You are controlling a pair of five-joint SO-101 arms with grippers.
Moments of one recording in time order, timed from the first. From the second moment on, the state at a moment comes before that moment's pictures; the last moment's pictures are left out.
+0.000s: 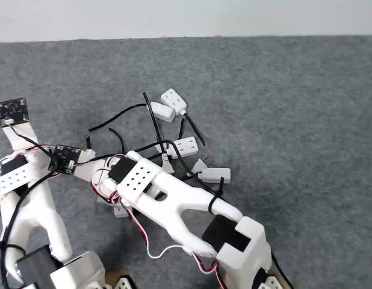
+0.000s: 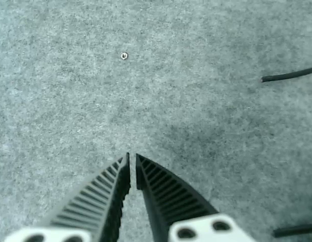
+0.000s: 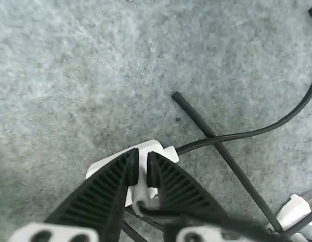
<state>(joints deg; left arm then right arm) -33.8 -11.6 42.4 42.2 -7.3 -57.1 20.0 -0.3 57.1 21.8</state>
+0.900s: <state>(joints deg) -33.8 -11.6 42.4 42.2 -7.3 -56.9 23.1 -1.0 61.3 -16.3</state>
